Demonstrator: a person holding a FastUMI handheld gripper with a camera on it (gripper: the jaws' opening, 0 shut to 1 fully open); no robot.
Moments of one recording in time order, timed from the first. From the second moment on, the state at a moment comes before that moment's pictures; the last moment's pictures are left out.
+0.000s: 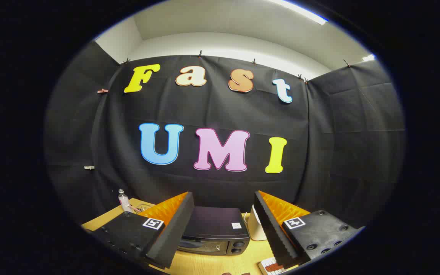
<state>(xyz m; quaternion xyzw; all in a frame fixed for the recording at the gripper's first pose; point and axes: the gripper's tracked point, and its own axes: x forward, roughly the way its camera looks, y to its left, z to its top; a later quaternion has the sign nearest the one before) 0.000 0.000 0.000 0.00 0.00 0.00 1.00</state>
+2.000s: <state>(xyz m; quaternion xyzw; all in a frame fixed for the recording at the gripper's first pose) 0.068 0.106 -0.173 0.03 0.16 0.05 0.99</state>
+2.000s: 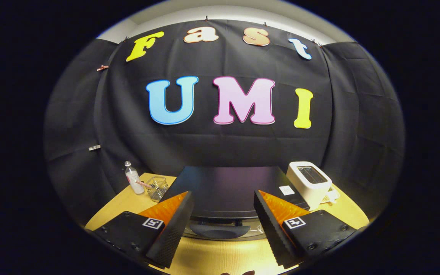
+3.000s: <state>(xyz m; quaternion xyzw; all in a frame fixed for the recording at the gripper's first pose) 0.049 0.118 -0.256 0.02 0.25 0.02 0.97</state>
